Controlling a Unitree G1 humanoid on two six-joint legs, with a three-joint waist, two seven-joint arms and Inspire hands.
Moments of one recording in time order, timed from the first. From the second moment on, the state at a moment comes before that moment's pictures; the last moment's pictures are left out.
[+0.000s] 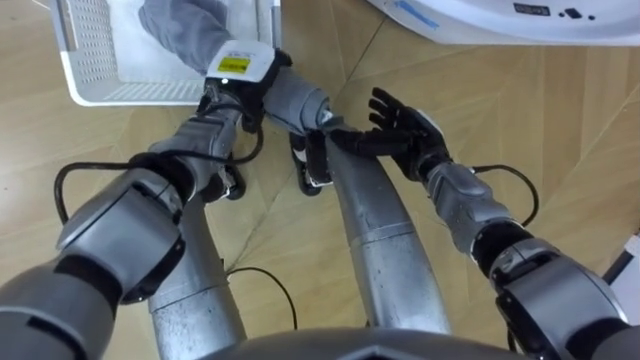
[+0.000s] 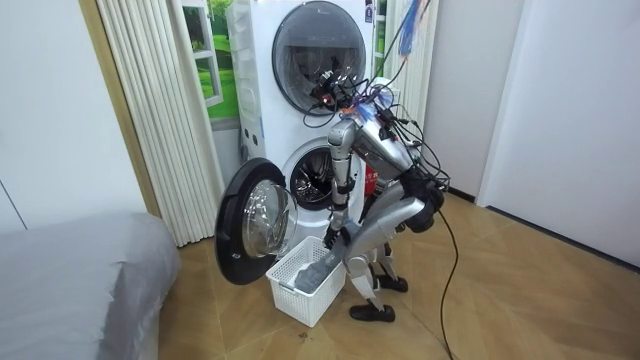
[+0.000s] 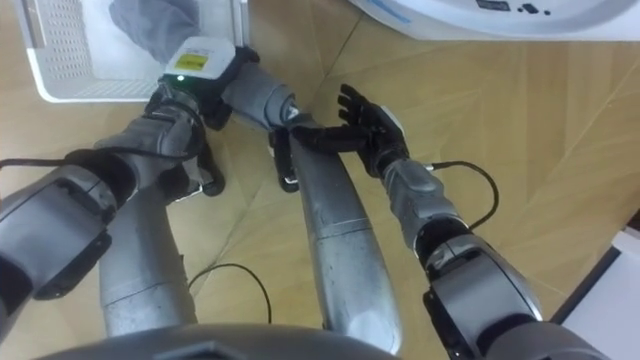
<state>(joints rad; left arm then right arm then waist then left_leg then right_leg) -0.74 0.22 -0.69 1.27 0.64 -0.16 0.34 -0.43 -0.18 0.46 1.13 0.63 -0.23 0.17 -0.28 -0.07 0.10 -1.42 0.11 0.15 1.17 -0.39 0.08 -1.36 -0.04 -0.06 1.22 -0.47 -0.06</state>
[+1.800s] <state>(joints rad) -0.36 0.14 -0.51 1.00 -0.45 -0.28 -0.08 -0.32 -0.18 0.44 1.23 0.25 -0.19 0.14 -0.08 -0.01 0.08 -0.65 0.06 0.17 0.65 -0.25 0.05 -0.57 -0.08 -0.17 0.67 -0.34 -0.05</state>
